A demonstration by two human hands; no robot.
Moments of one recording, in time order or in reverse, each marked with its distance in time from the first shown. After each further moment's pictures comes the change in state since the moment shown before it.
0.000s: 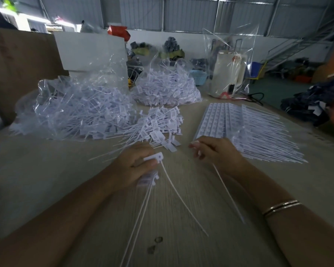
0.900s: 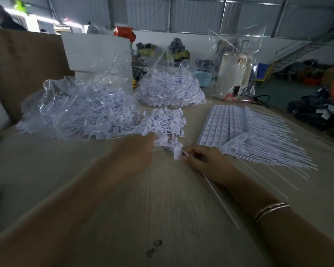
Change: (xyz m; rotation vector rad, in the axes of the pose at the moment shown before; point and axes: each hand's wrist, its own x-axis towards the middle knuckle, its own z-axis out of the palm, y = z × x) left_hand 0.035 0.037 -0.012 0.843 -0.191 -0.443; right_hand 0.005 0.000 0.019 -0.031 -0.118 -0.050
